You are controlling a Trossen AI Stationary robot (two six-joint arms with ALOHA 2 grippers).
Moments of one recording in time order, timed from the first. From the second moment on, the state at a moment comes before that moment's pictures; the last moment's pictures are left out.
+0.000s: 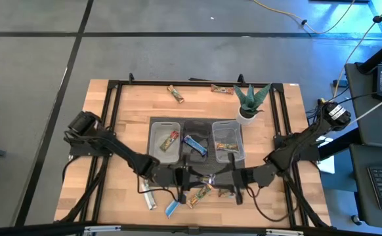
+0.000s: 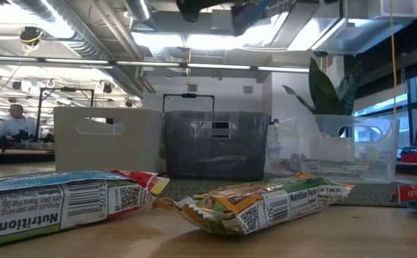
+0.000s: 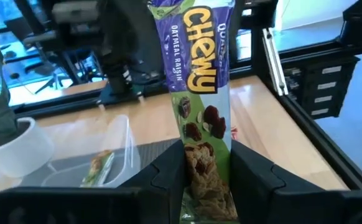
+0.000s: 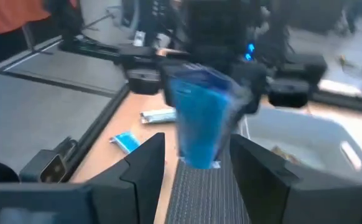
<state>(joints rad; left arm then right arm) -0.49 1.79 1.04 0.49 -0.47 0.05 0.66 1.41 0.78 0.34 0.51 0.03</state>
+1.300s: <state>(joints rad) -0.46 1.79 1.04 0.56 -0.54 0.11 0.58 1.45 0.78 0.46 0.48 0.08</state>
